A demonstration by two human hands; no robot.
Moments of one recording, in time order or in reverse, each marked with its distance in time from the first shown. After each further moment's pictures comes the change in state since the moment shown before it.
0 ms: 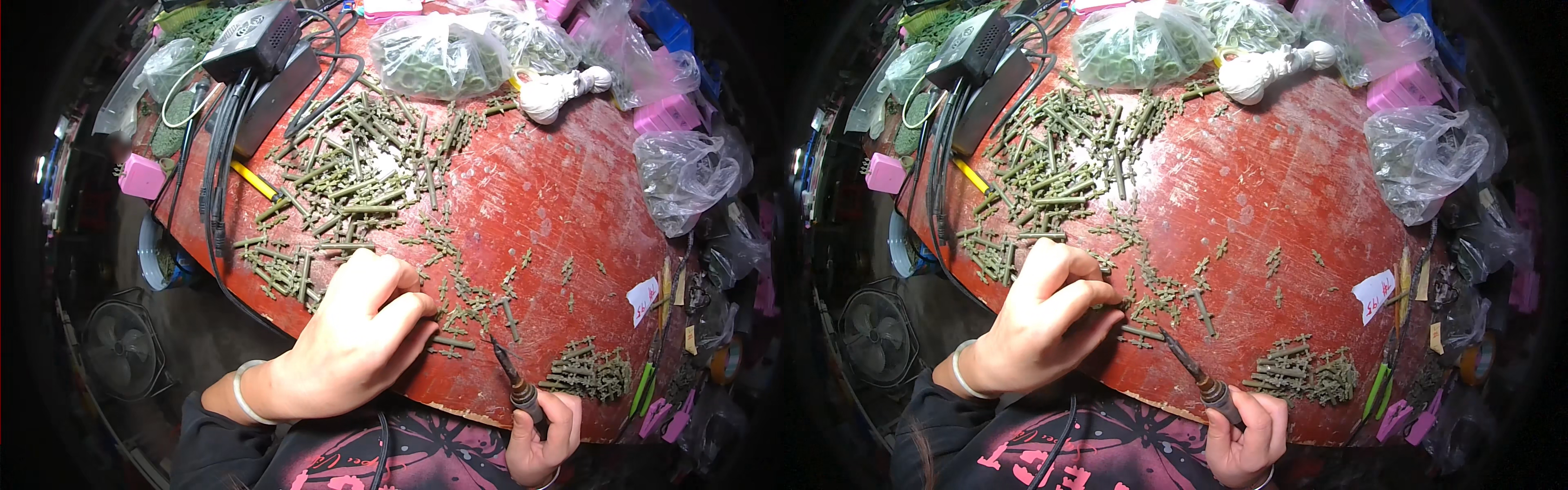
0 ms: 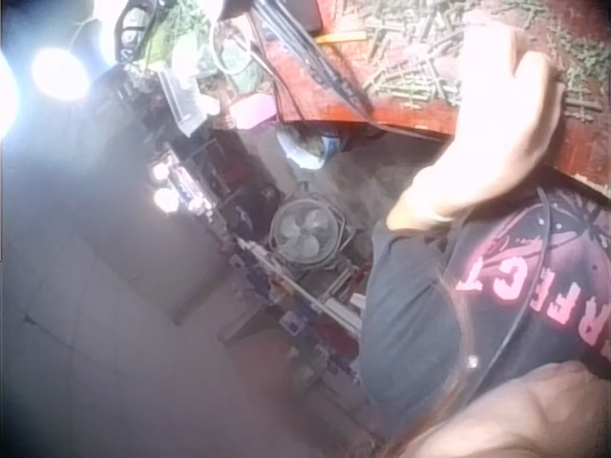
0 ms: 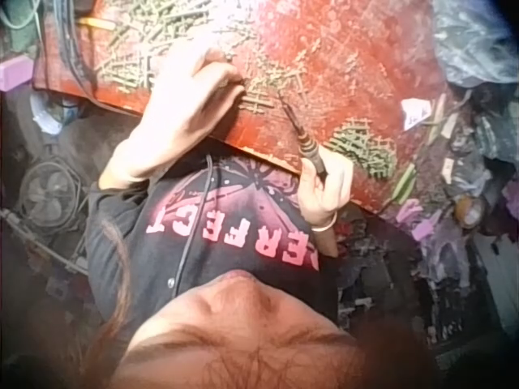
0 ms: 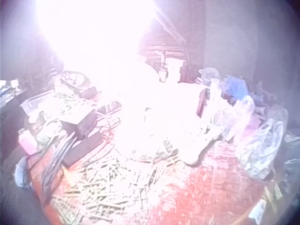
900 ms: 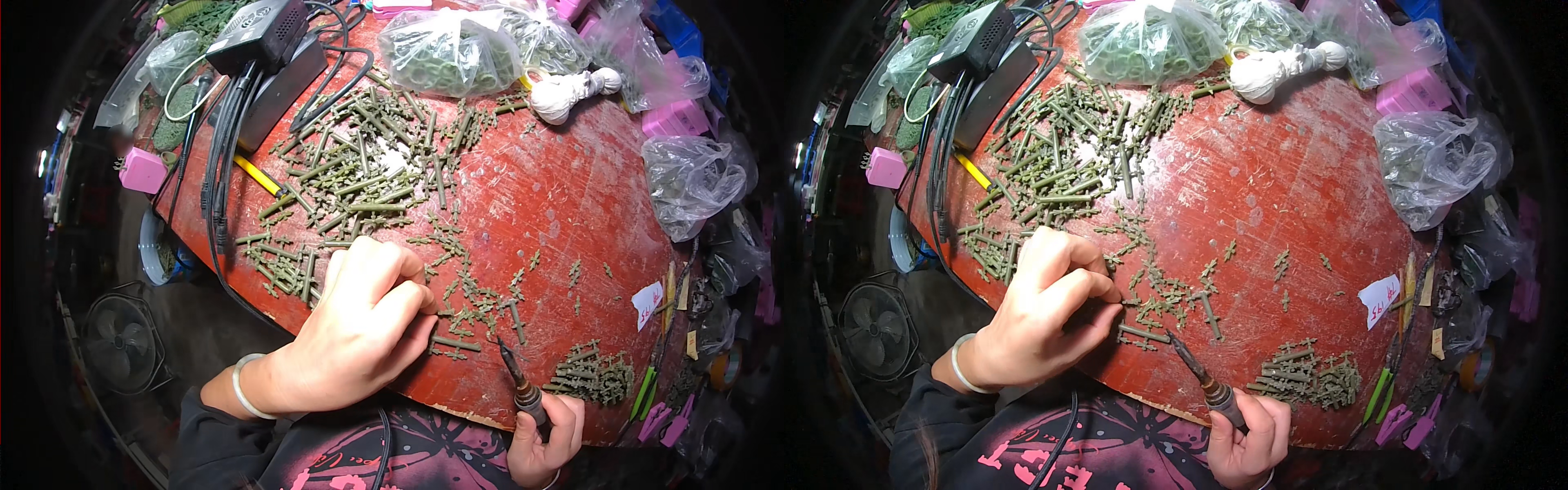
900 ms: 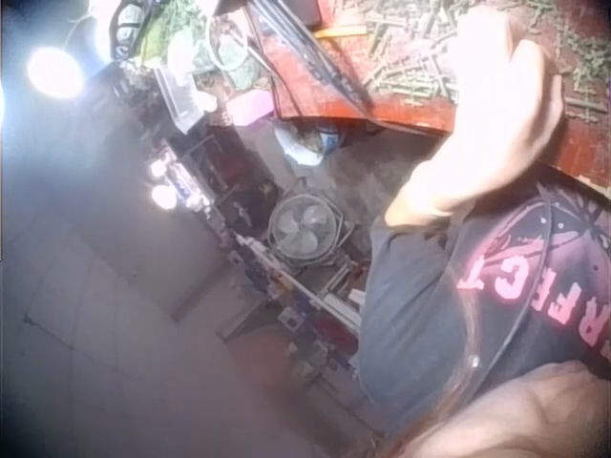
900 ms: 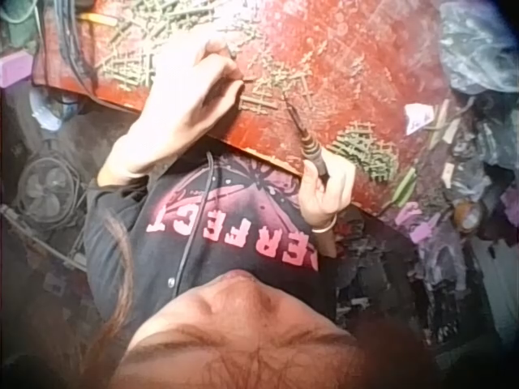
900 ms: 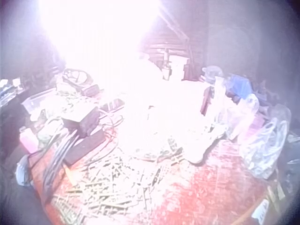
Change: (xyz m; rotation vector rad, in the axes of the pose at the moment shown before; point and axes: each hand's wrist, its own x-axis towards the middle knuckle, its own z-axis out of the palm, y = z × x) left_hand 0.001 -0.006 -0.004 0.037 -0.025 -0.030; right_hand 0.001 -0.002 0.002 -0.022 0.002 0.001
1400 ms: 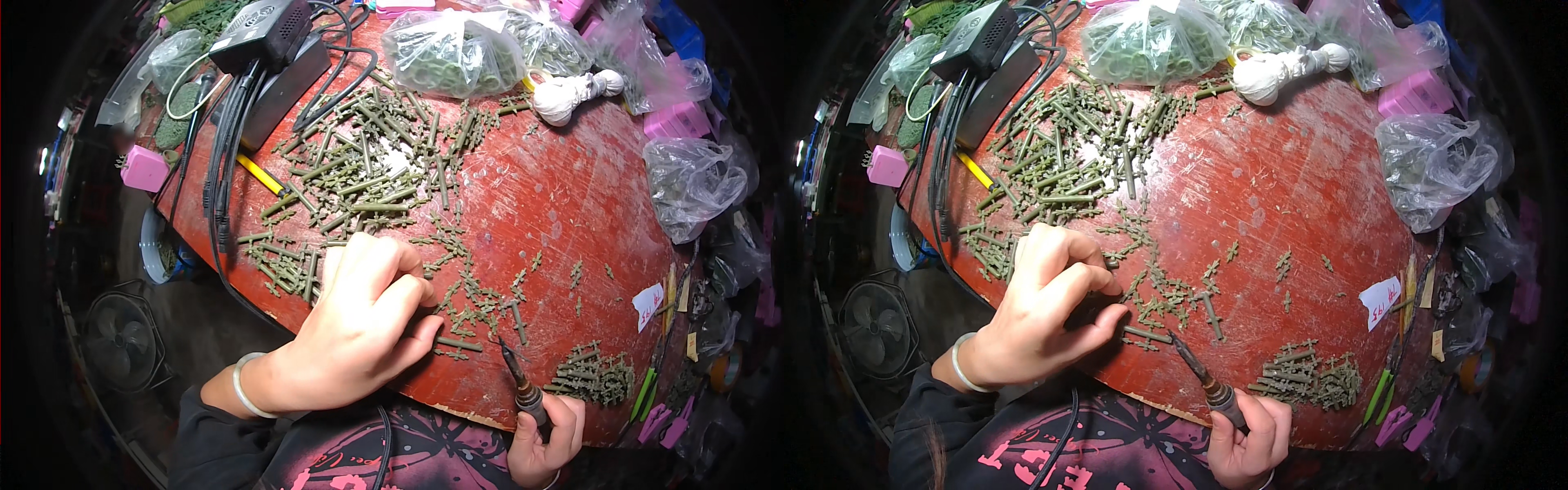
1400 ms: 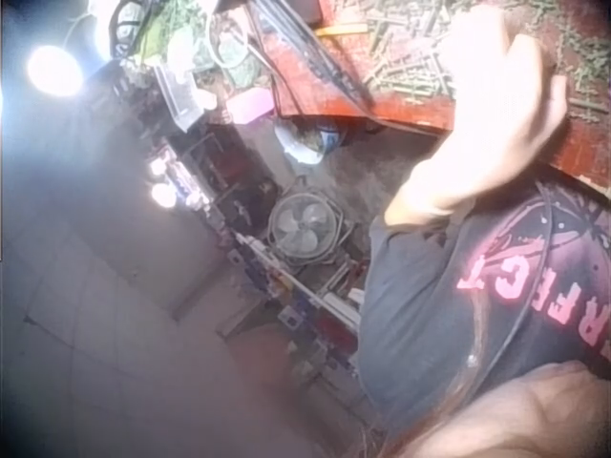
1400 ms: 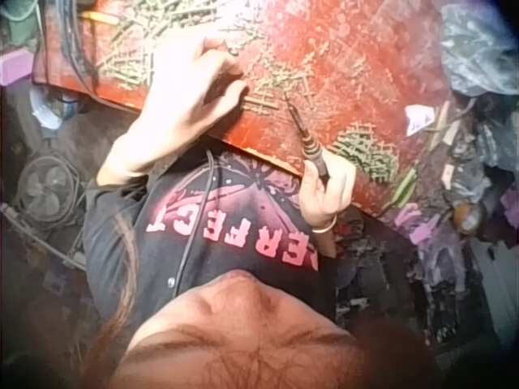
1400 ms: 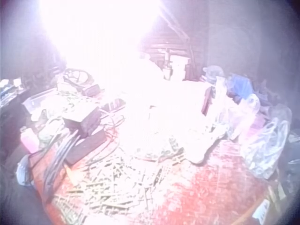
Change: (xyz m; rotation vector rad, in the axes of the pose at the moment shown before) left_hand 0.000 0.002 -0.002 0.026 0.002 -0.031; right_hand 0.000 0.001 0.001 -0.010 0.002 -0.011
